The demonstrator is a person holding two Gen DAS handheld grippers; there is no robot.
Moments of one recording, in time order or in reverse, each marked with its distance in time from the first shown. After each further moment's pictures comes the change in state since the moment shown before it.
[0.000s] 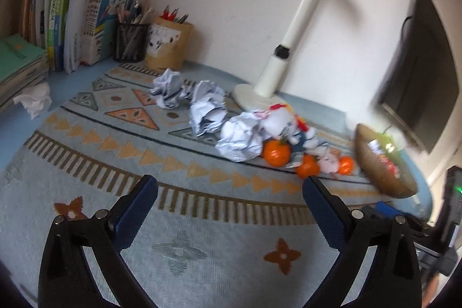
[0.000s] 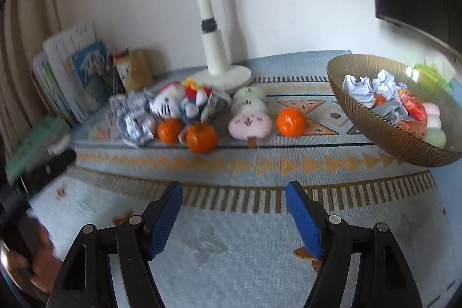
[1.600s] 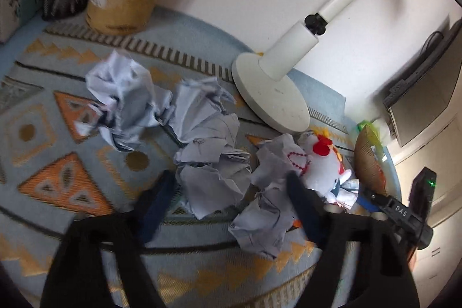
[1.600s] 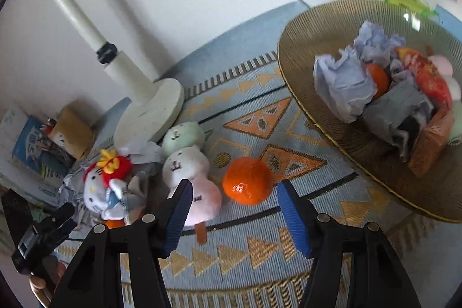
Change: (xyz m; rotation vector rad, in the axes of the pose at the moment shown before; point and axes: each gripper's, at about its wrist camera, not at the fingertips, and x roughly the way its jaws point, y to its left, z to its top) left arm 0.149 0.048 0.084 -0.094 0.373 -0.255; right arm 0.095 -0.081 0.078 0.446 0.172 -0.032
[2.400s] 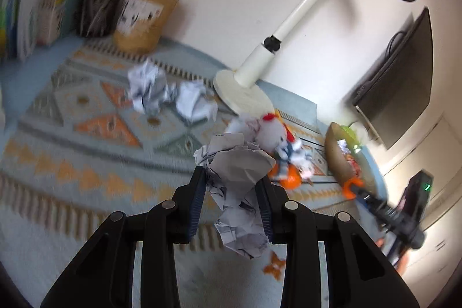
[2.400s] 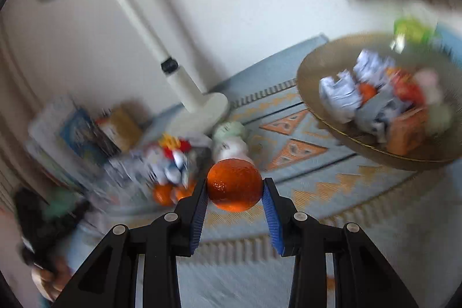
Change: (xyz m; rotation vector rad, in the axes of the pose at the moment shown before) left arm -0.102 -0.017 -0.072 0.022 -0.160 -0.053; right arm -0.082 0.012 -0.064 -0.183 -0.161 0.070
